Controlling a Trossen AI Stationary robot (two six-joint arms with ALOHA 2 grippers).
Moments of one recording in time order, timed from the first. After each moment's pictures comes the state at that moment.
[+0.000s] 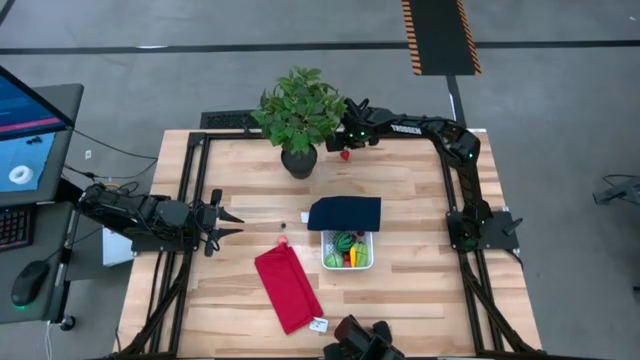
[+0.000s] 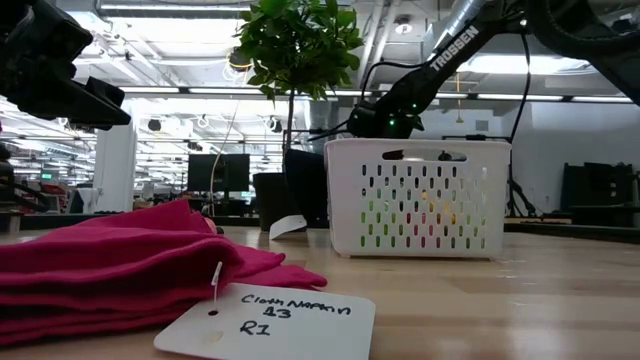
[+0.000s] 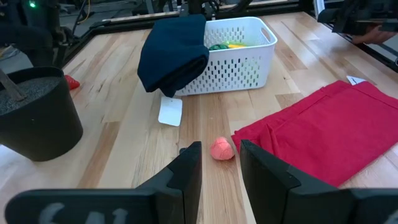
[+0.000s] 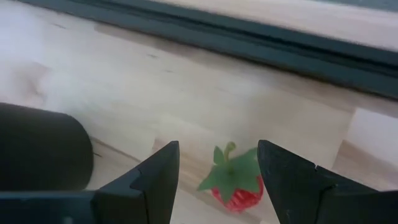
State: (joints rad) left arm -0.27 0.04 0.15 -0.45 -0.25 -0.01; right arm -0.67 2.11 1.53 -0.53 -0.11 0.58
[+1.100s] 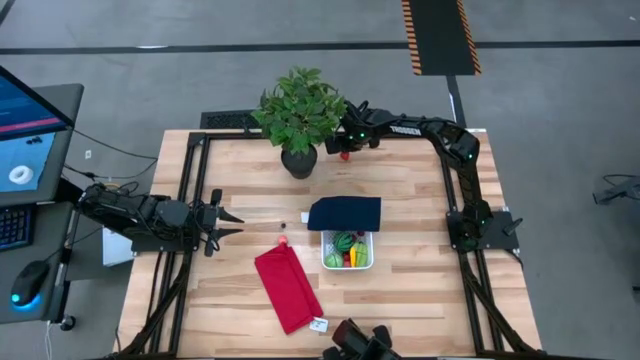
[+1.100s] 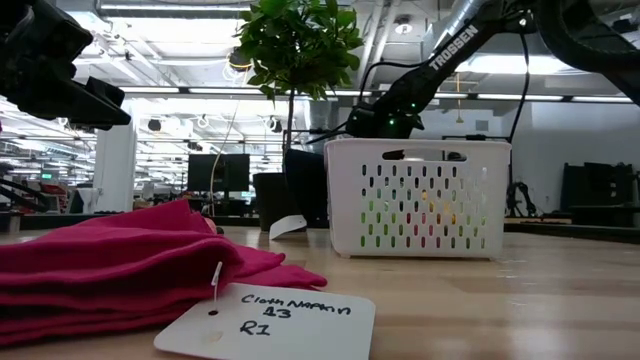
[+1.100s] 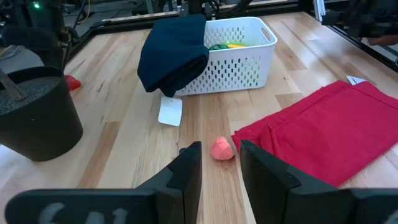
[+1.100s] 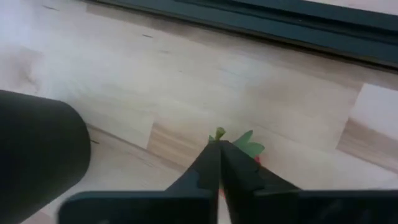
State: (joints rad) left arm -0.27 0.04 0.15 -0.45 -0.25 -0.01; right arm -0.65 2.11 1.53 -0.56 -0.12 0.60
